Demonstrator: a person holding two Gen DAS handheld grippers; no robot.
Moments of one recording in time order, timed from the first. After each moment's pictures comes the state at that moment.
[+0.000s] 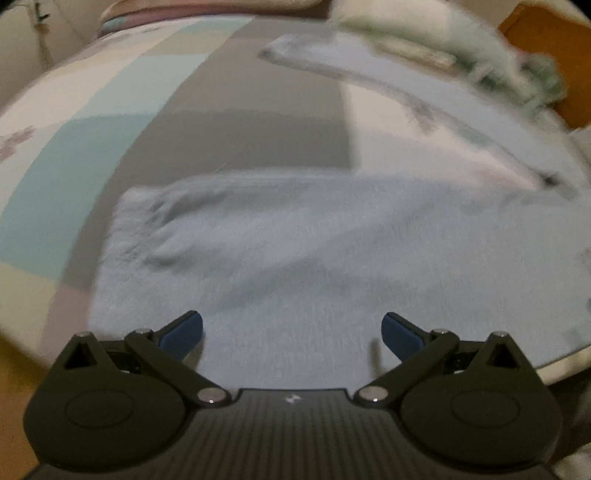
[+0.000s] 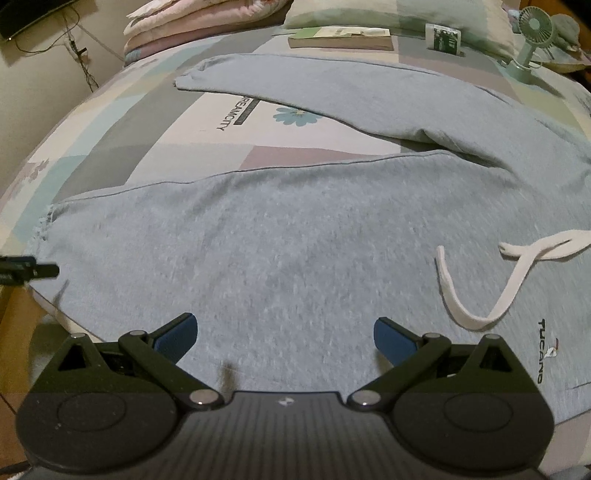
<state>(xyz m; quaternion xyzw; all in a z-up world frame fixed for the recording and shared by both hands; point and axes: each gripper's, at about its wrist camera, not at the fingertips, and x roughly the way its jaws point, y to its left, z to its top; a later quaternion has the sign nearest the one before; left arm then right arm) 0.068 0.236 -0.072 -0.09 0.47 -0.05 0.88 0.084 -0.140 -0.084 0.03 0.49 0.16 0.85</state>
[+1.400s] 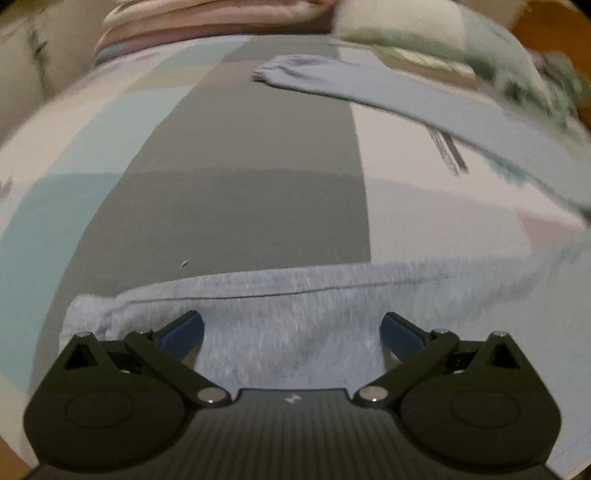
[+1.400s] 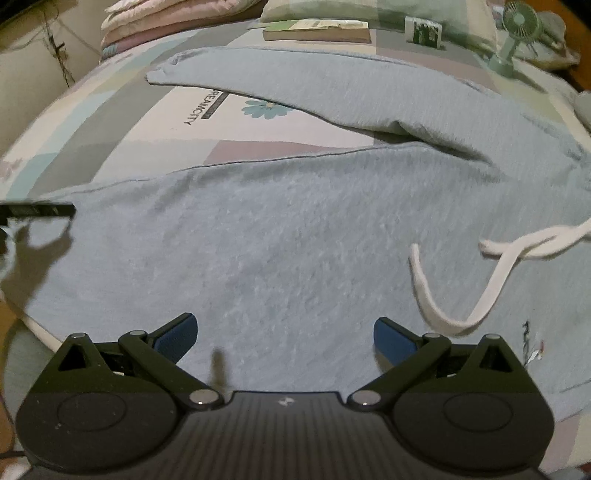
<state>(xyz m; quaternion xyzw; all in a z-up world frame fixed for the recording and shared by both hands) 0.149 0.224 -0.091 -0.02 0.45 0.03 0.89 0.098 -0.144 -0.097 -0.01 0.50 0.13 0.86</state>
